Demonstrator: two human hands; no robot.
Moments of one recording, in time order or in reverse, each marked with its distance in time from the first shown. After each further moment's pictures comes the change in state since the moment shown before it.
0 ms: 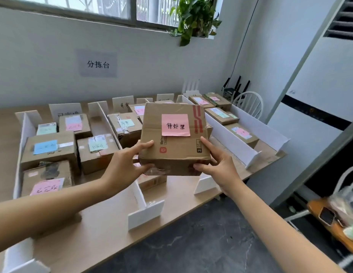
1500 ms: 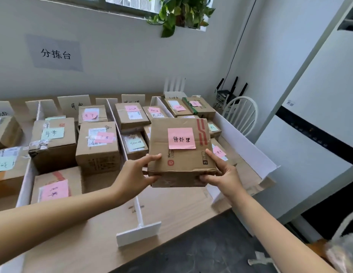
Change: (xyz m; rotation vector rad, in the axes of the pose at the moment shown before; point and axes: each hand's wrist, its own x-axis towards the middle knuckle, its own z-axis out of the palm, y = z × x) left_hand 0.236 0.057 0.294 -0.085 -0.040 -0.133; right_hand 0.214 0.105 -0.310 0.005 -0.031 0.134
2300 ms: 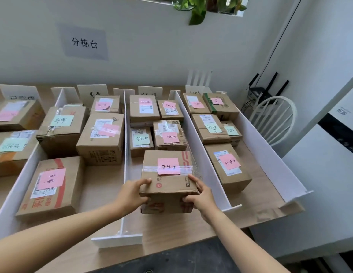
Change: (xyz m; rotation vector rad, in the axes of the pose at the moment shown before) left_hand 0.022 -0.071 0.098 0.296 -0.095 -0.484; right_hand 0.093 0.128 -0.008 0.053 -0.182 0.327
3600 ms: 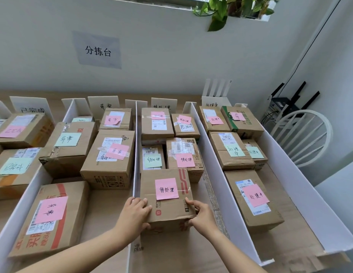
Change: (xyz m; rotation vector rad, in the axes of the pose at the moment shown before) left_hand 0.076 -0.059 -0.001 0.542 -0.100 0.174; right_hand 0.107 -0.004 0.037 -0.393 -0.082 0.027
